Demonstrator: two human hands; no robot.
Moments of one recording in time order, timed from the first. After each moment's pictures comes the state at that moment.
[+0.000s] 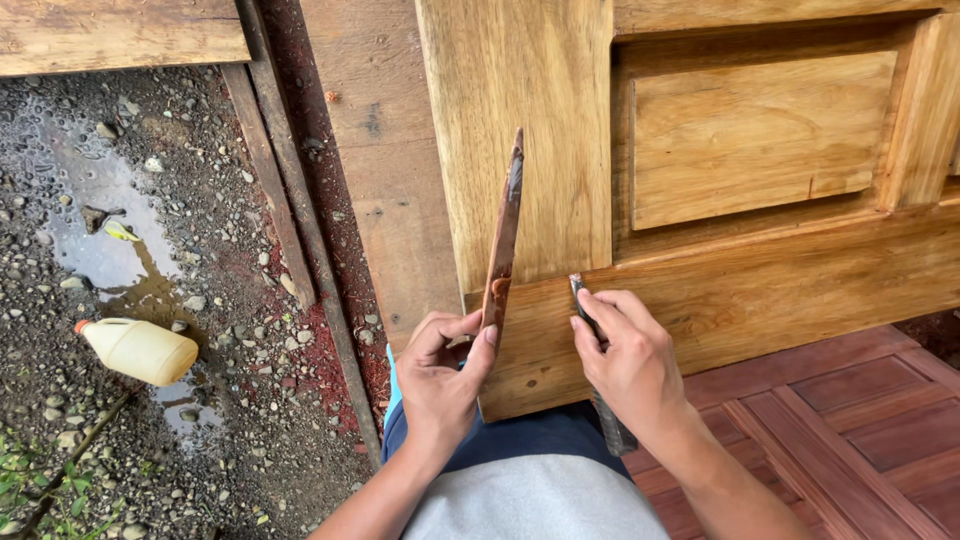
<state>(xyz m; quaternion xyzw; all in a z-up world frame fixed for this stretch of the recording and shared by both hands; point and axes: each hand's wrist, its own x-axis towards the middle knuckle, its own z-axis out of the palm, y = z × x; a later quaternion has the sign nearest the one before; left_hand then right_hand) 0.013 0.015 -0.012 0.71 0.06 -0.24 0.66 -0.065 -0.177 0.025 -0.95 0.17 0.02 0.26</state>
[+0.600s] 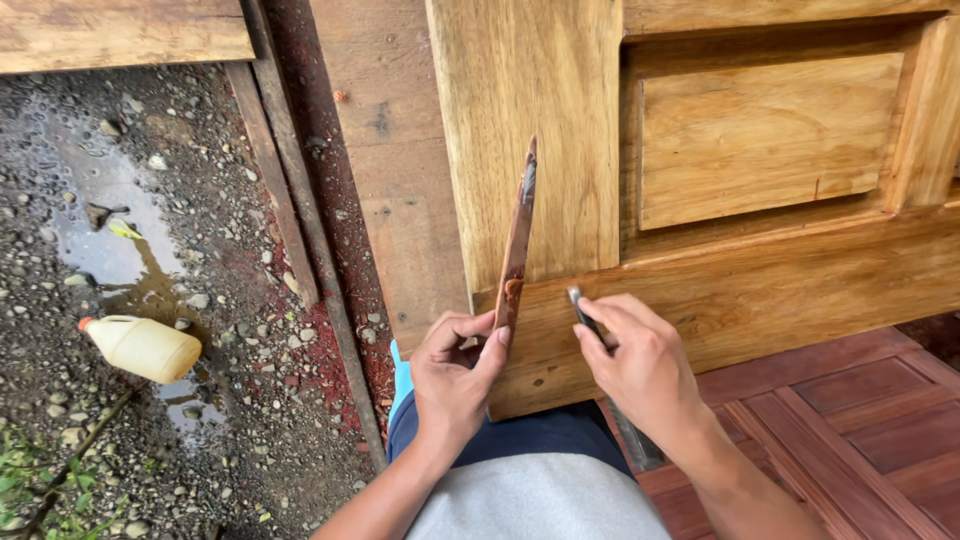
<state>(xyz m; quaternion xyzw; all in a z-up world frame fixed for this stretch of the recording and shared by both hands) 0.008 0.014 -0.018 0.67 0.09 -0.28 0.68 -0.052 -0.176 0.046 -0.91 0.21 0.12 0.33</state>
